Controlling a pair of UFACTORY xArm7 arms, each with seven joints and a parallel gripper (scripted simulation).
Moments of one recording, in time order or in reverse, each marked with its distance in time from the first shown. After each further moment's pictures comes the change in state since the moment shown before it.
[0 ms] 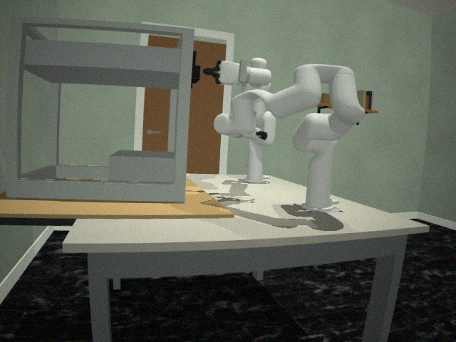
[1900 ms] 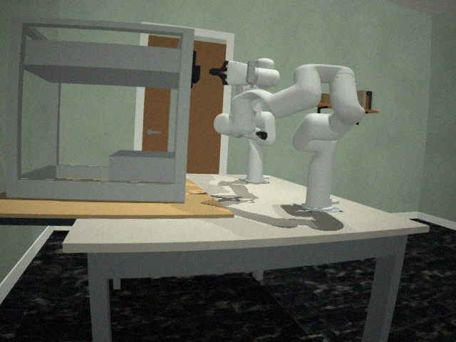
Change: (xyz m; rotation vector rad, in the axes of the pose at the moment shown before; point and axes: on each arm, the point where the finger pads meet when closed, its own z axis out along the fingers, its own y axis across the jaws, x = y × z) left arm 0.000 0.000 0.000 0.000 0.000 0.000; right arm 0.056 -0.010 -0.019 -0.001 0.002 0.000
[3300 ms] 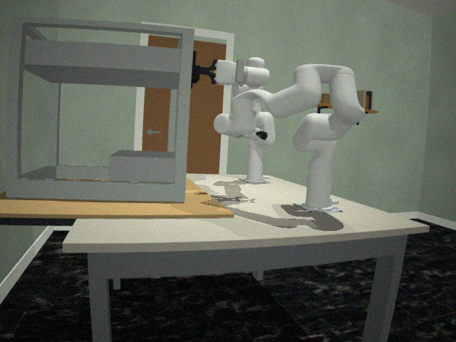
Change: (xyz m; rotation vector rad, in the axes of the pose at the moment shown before) left arm 0.000 0.000 0.000 0.000 0.000 0.000; right arm 0.000 0.000 0.047 0.001 -0.002 -0.001
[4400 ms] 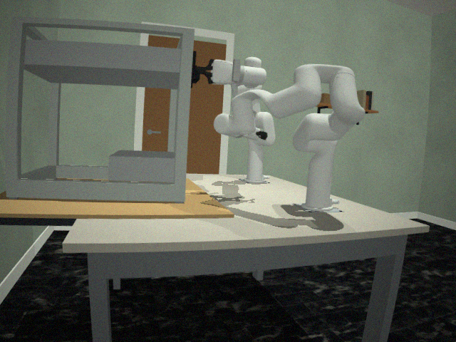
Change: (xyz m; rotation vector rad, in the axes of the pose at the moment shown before) left arm 0.000 0.000 0.000 0.000 0.000 0.000; right arm 0.000 0.000 0.015 0.000 0.000 0.000
